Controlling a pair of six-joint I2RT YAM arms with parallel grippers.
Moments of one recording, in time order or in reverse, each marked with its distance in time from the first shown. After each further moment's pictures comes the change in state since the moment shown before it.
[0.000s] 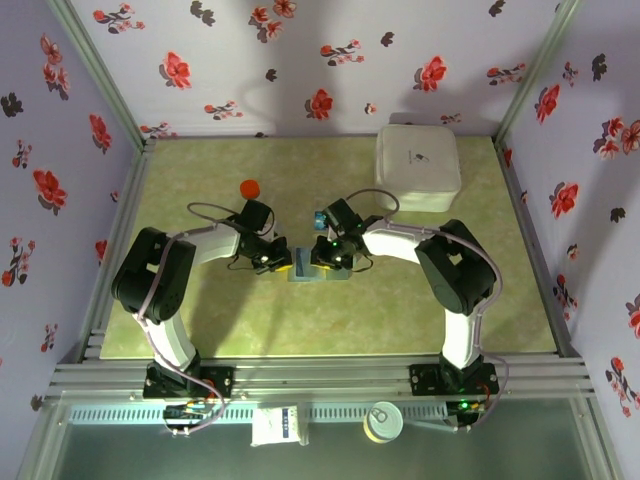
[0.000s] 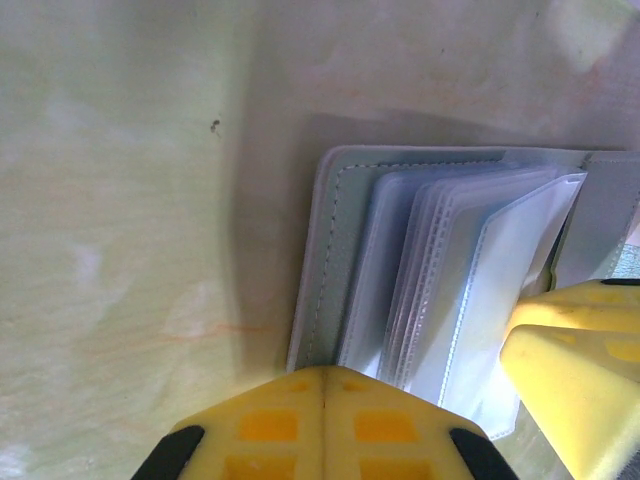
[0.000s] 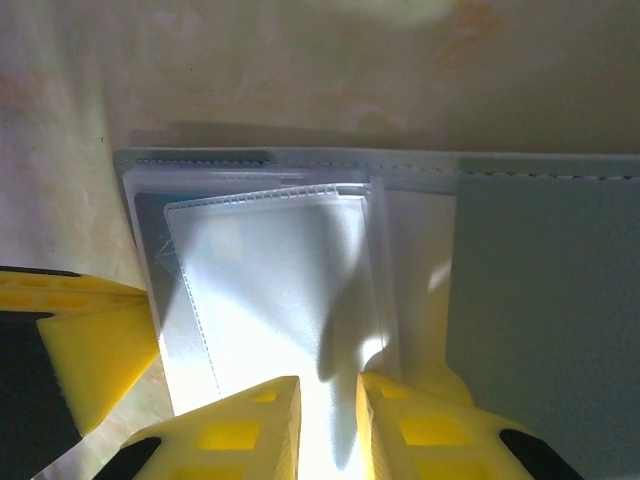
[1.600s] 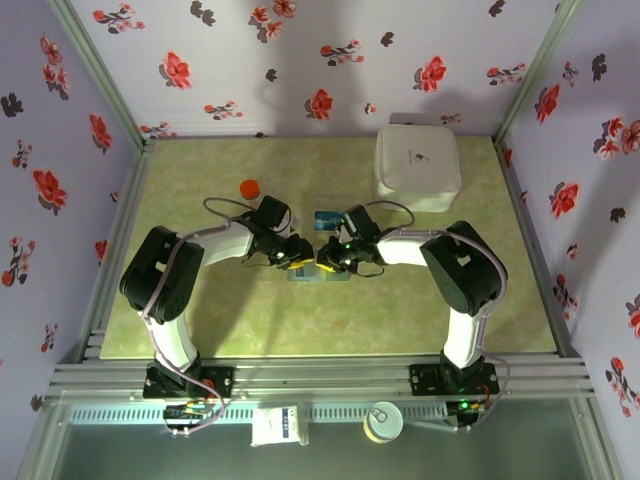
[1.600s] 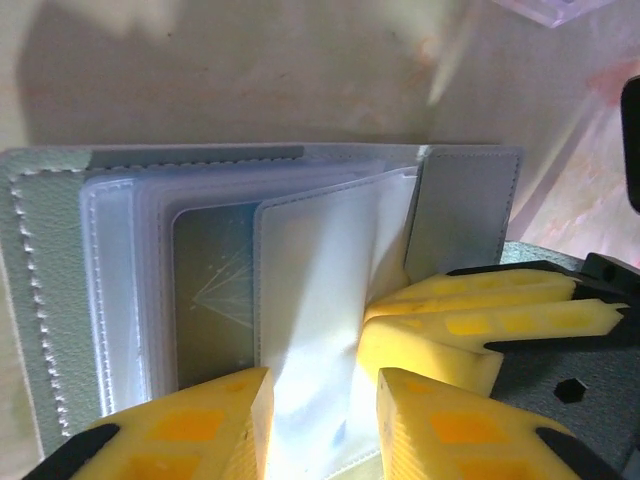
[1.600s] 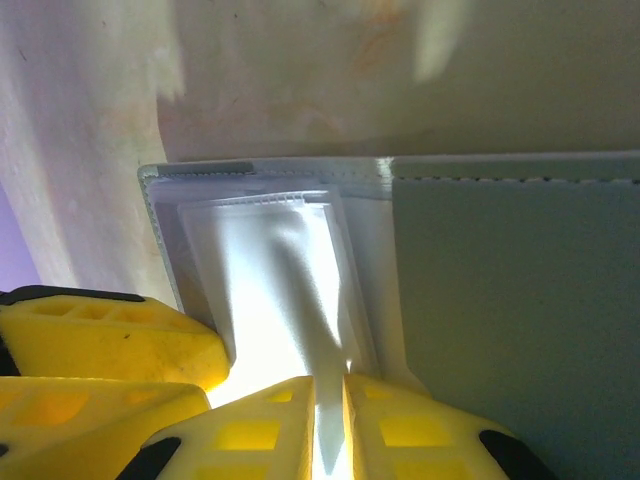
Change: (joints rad) left arm -0.100 0.026 0.076 0.048 0.015 -0.092; right arm -0.081 -0.033 -0.192 0.305 -0.165 0.135
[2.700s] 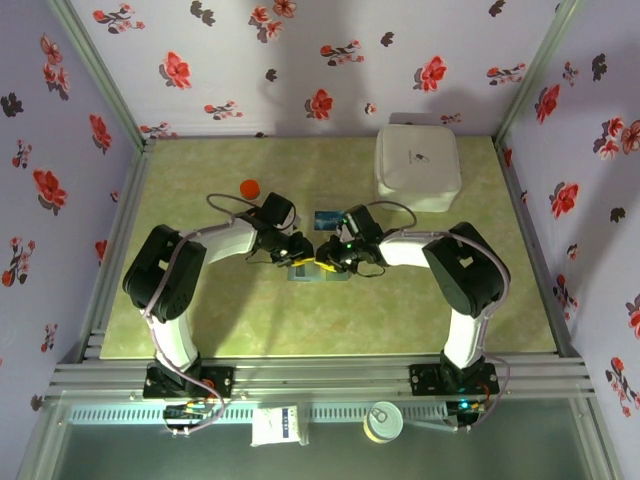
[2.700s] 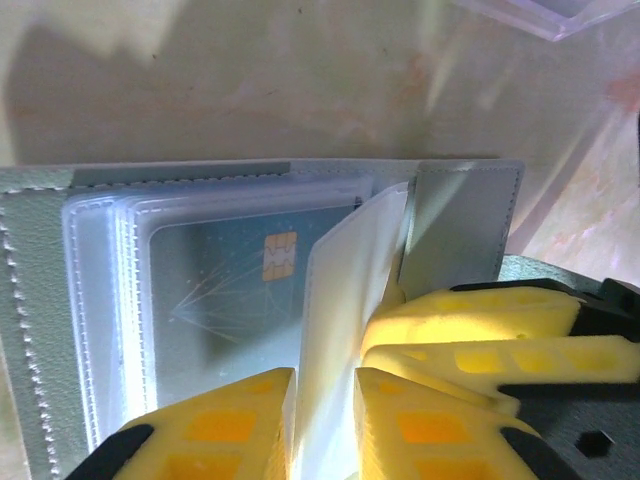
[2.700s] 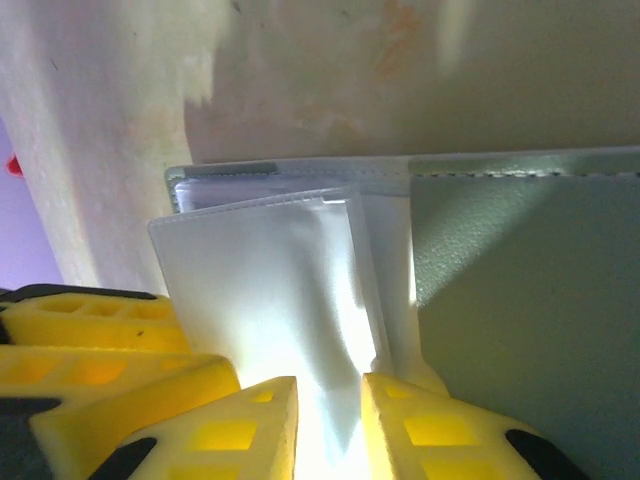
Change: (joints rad) left arm -0.019 0.016 0.053 -0.055 -0.037 -0.013; right arm -0.005 -0.035 -0.024 0.029 -0.004 0.026
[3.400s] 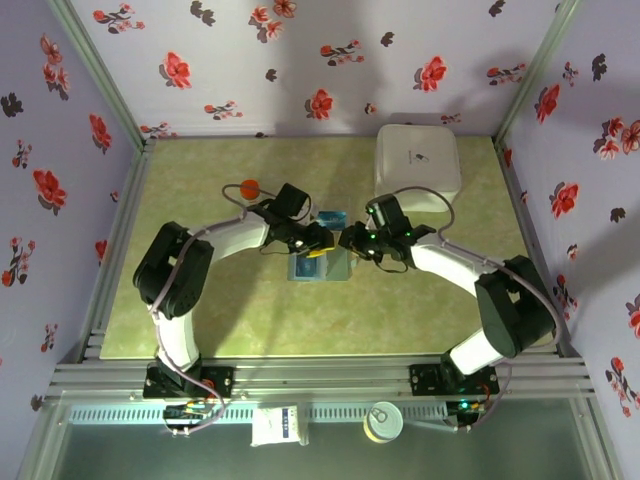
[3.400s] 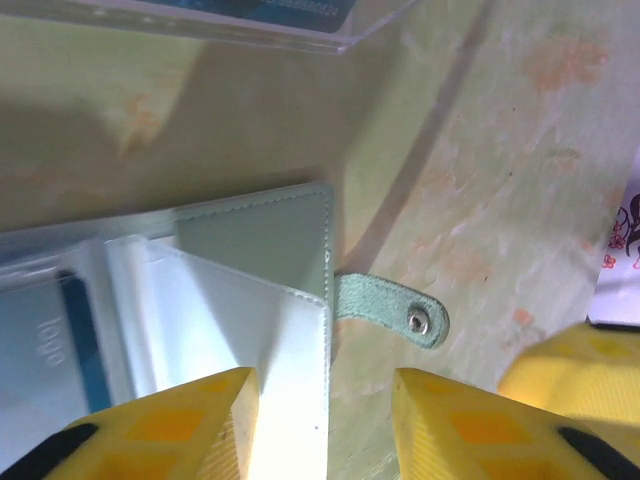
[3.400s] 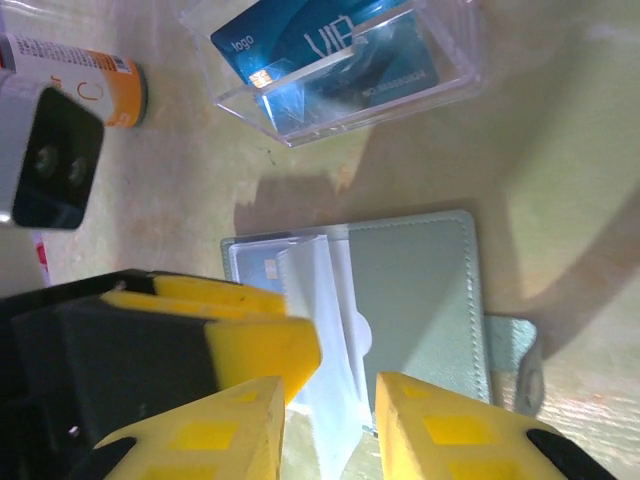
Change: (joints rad) left arm -0.074 0.093 0.168 0.029 0.068 -0.034; right arm -0.080 -0.348 -0.071 -0.208 0.214 -0.060
